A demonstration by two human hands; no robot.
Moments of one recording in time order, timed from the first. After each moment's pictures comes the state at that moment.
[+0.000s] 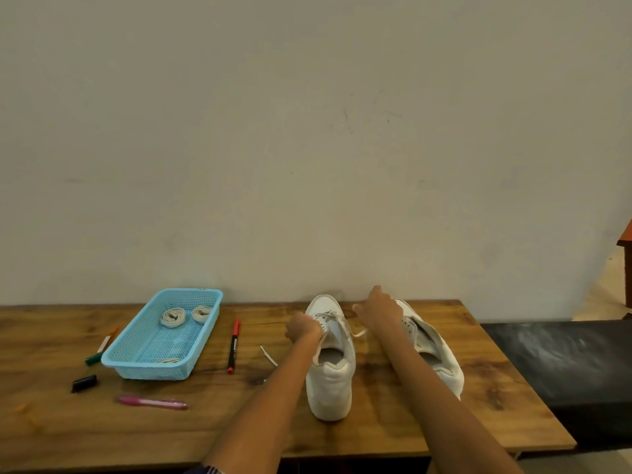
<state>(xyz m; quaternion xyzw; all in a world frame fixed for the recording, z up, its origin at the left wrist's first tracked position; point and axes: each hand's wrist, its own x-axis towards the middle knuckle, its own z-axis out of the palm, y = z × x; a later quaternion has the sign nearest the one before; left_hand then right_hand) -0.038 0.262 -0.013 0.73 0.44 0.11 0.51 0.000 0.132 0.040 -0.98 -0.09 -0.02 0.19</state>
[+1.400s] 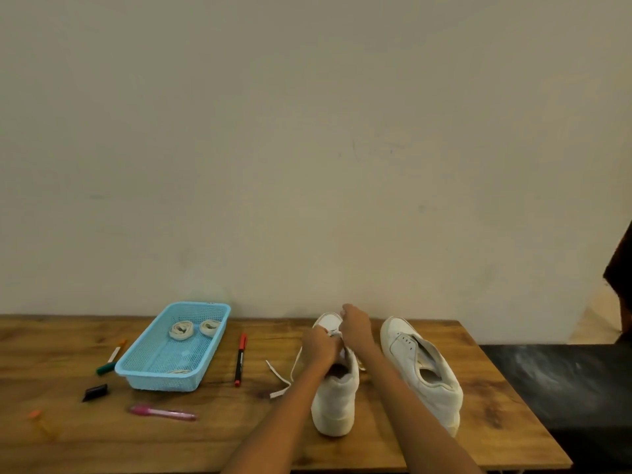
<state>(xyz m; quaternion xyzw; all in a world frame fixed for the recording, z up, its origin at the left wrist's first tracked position) -0.076 0.236 0.016 0.86 0.27 0.13 0.42 -0.022 0.171 0.036 -0.94 -0.19 -0.01 0.29</state>
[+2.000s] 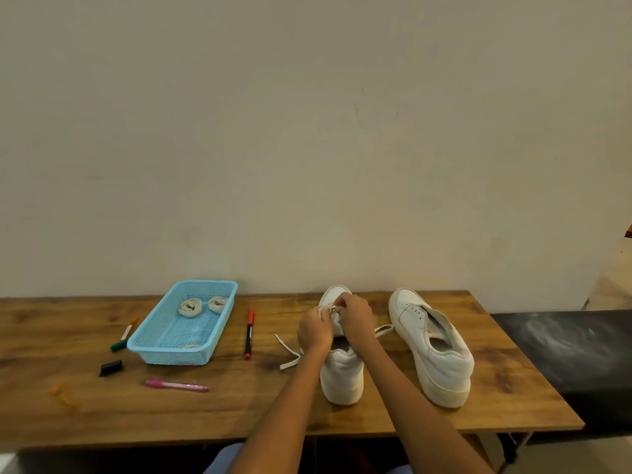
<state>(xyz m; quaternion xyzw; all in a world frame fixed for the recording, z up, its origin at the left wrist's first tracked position) -0.086 0.246 -0.010 0.81 0.33 0.20 0.44 -0.037 0.180 0.002 -0.93 -0.19 -0.05 0.31</state>
